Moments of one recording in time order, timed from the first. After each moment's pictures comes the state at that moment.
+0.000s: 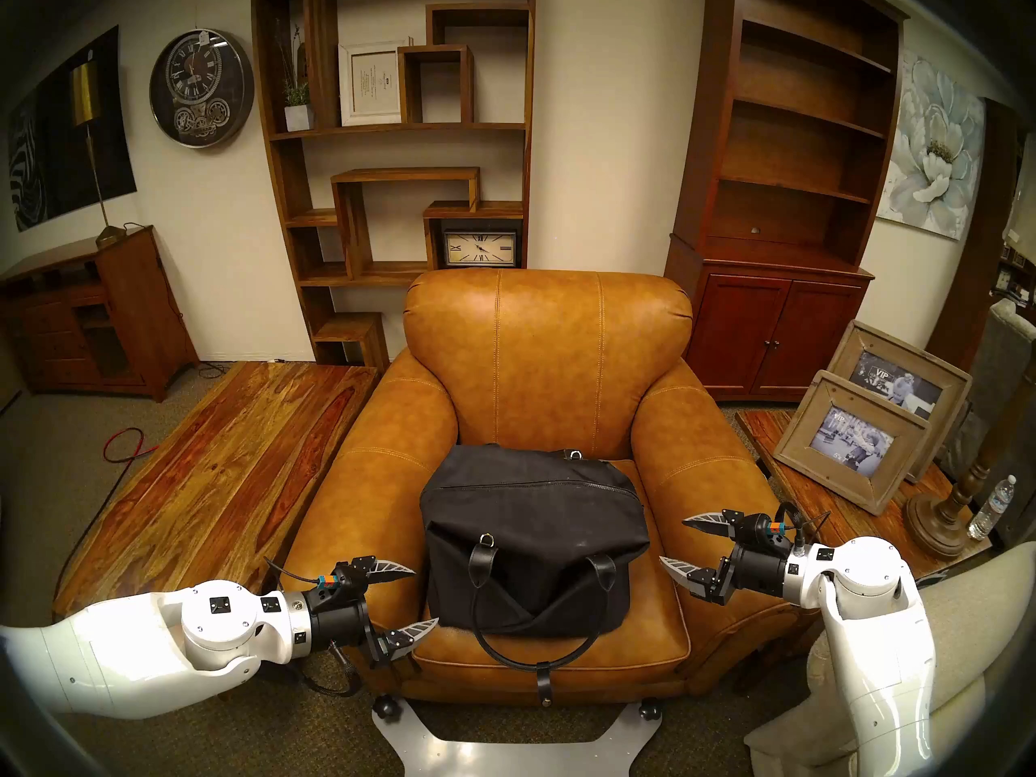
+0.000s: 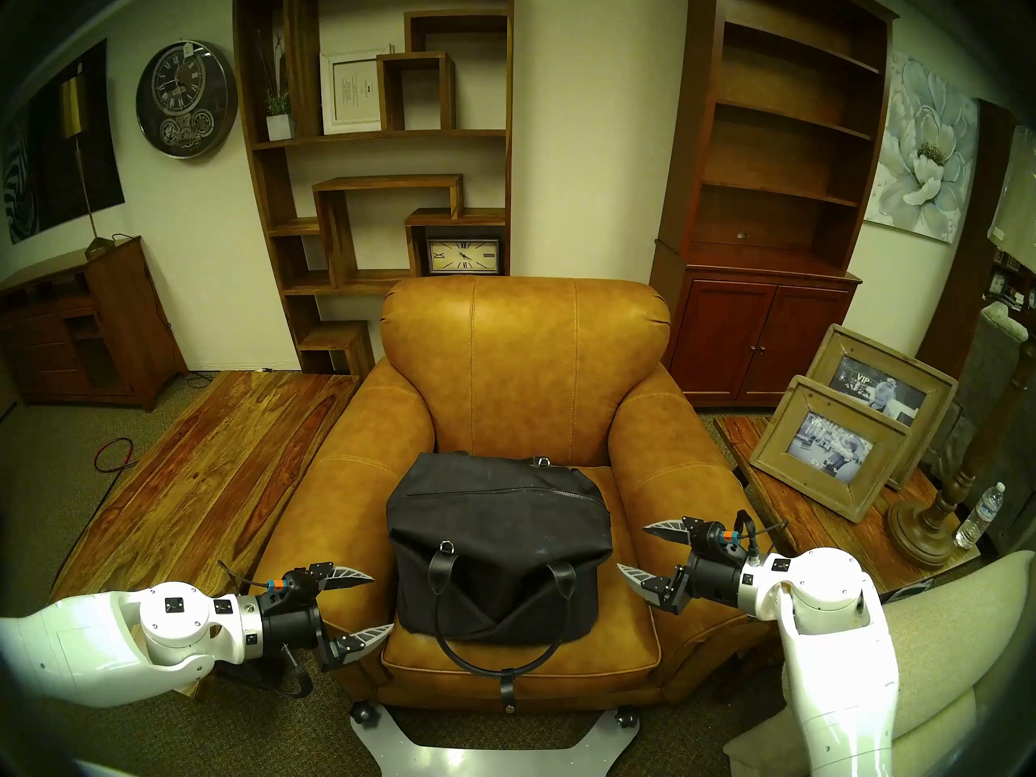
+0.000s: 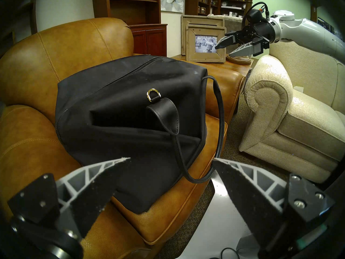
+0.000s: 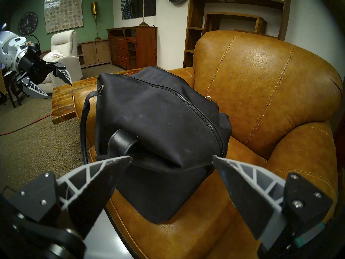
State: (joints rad) left arm 1.69 -0.40 -0.88 -1.78 -0.69 -0.15 -0.32; right arm -1.77 -1.20 1.87 -1.63 -0.03 0.10 1.11
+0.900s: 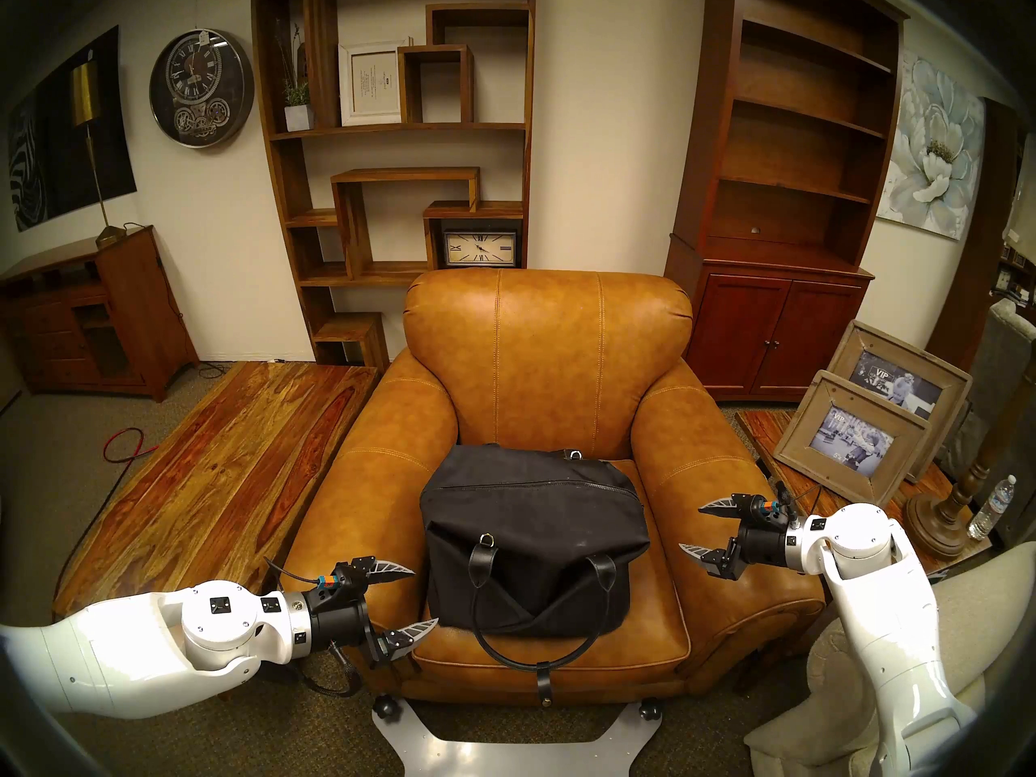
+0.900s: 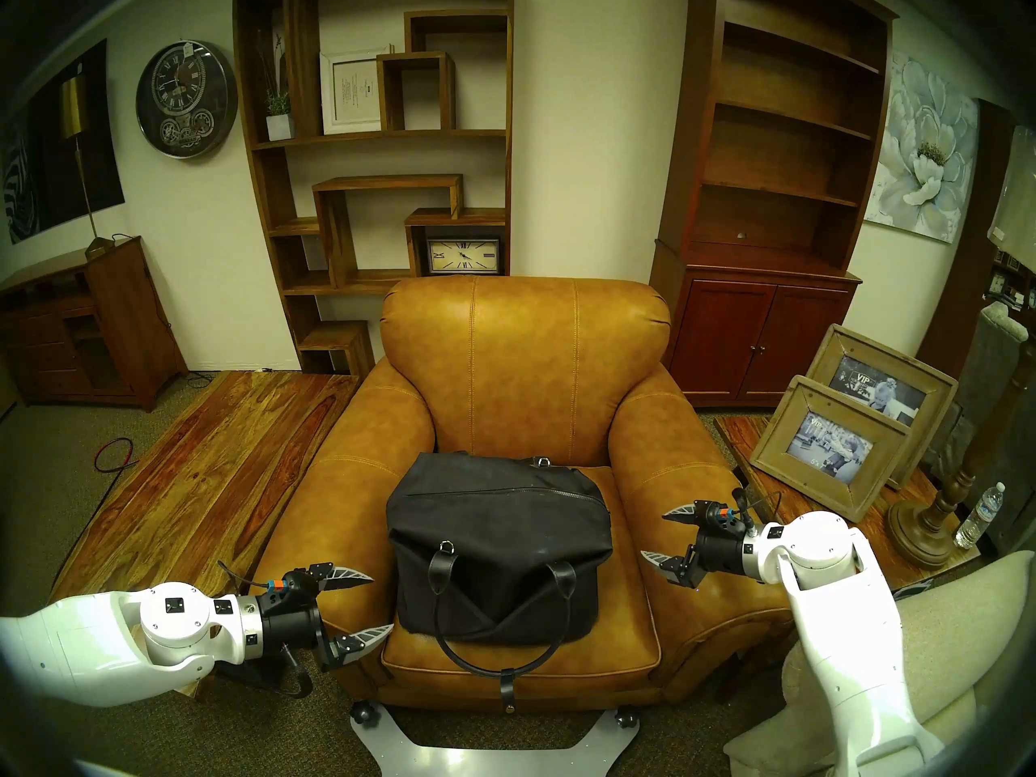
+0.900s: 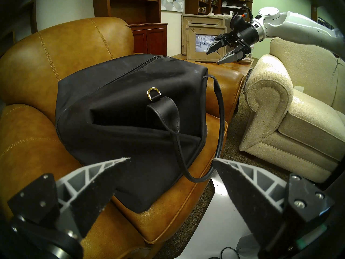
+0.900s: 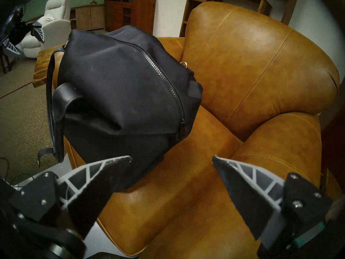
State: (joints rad) left arm 1.68 -0.40 -0.87 -1.78 -0.70 -0.15 -0.32; right arm -1.53 -1.04 1.70 -1.35 -0.14 0.03 1.03
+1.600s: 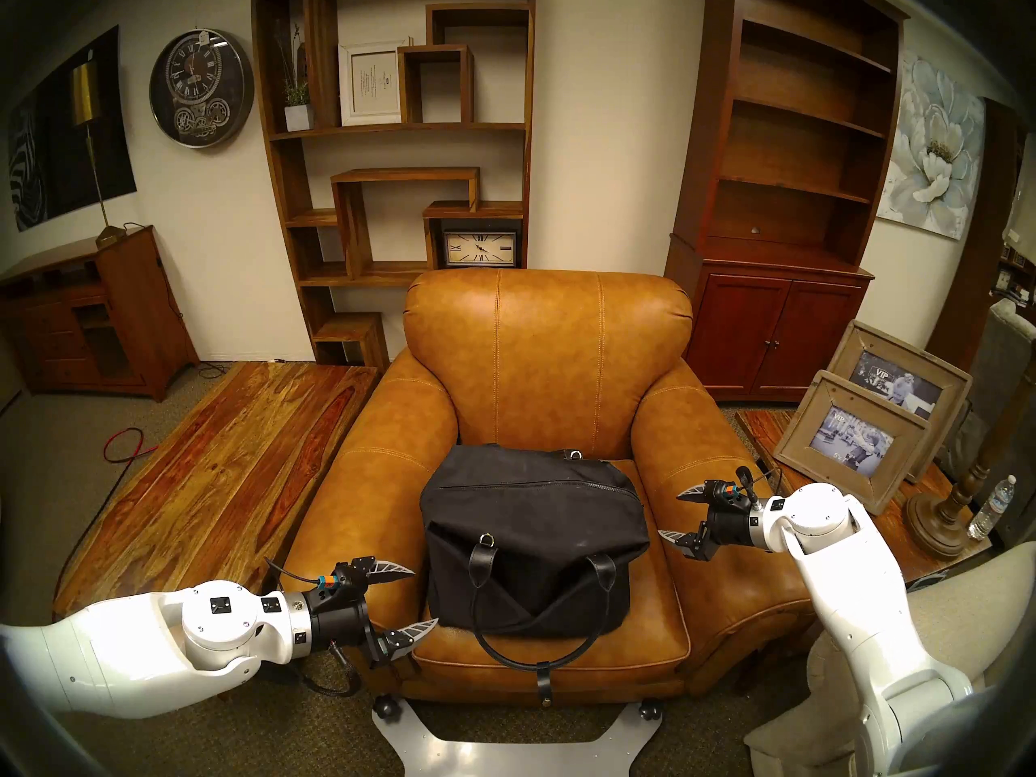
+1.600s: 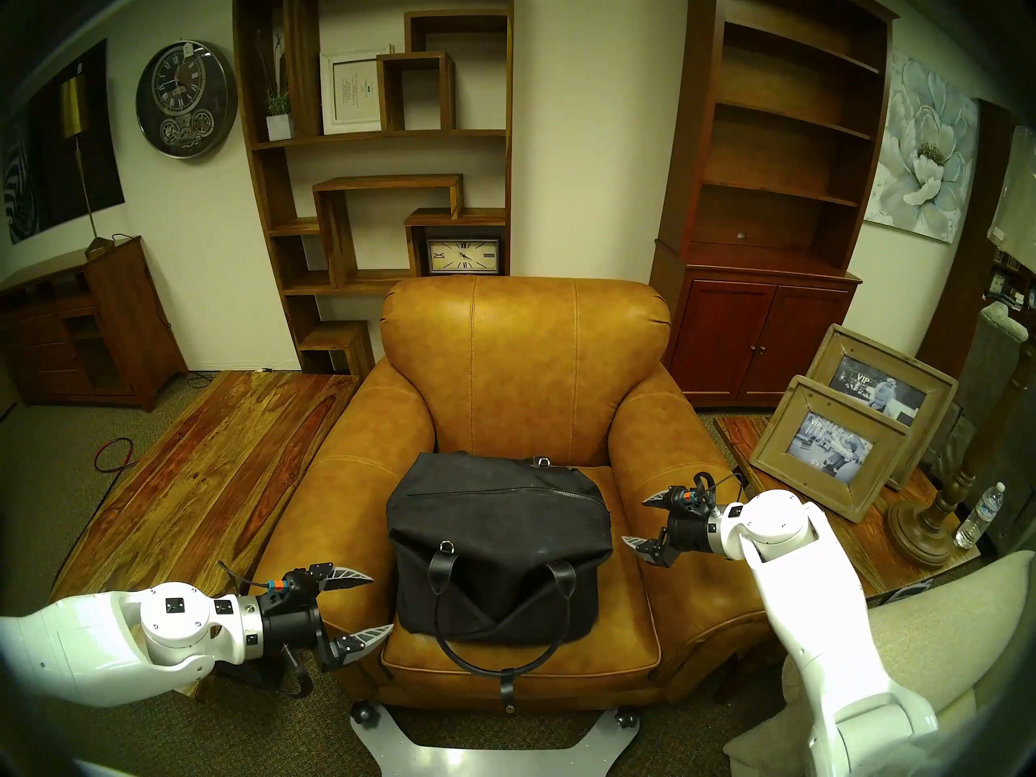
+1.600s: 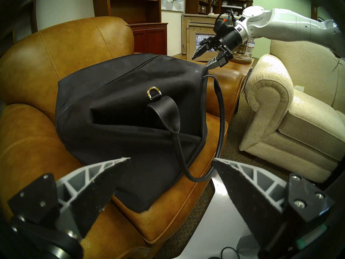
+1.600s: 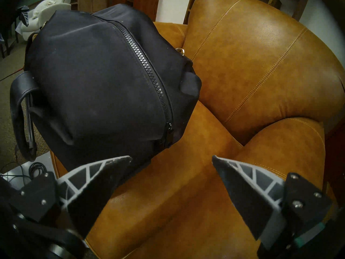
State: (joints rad) left arm 1.68 -0.40 -0.86 -1.78 -0.70 -0.15 -0.31; right arm -1.33 -1.09 1.56 -1.14 -0.24 0.00 0.96
